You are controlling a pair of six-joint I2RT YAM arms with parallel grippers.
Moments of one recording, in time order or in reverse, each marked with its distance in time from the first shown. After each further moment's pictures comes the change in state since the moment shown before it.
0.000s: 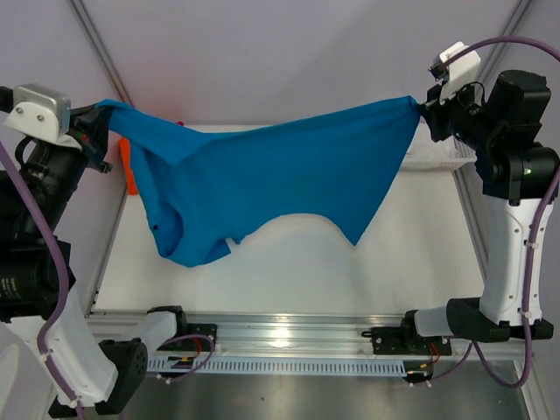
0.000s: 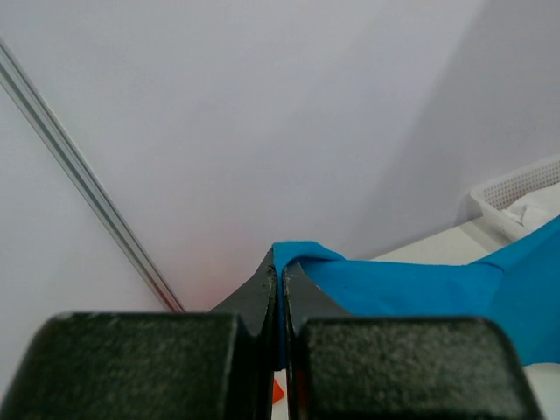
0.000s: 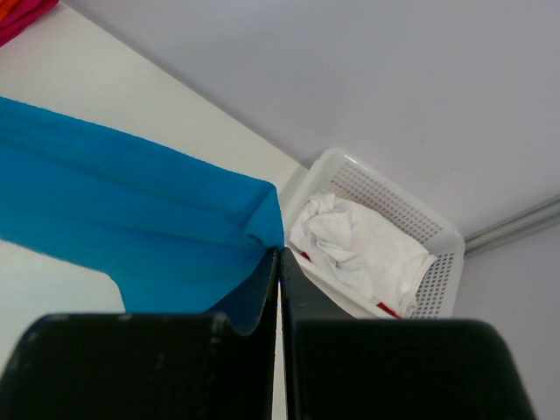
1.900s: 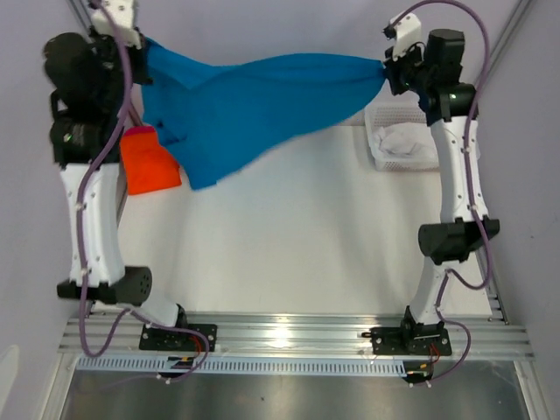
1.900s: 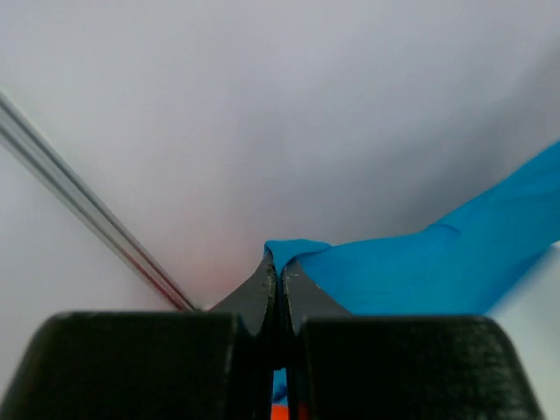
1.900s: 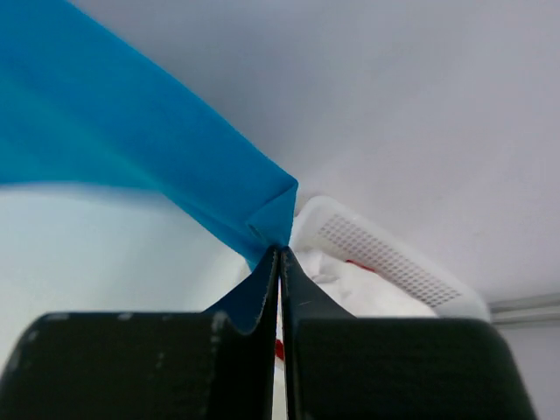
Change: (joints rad) left arm -0.127 0.558 0.167 0.161 -0.246 0.056; right arm 0.050 0.665 0.420 0.142 0.067 0.006
